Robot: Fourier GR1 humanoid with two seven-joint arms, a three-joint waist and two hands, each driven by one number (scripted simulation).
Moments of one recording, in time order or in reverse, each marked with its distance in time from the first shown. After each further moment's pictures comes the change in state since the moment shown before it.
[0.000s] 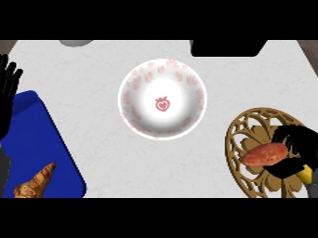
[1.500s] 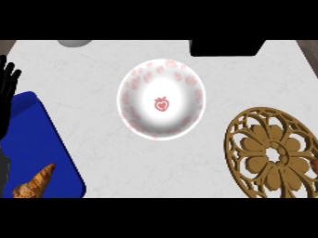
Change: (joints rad) left arm 0.006 -0.006 0.008 -0.013 -0.010 0.003 0.008; right arm 0.267 -0.146 -0.401 -0.904 -0.380 0.169 0.098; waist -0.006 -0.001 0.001
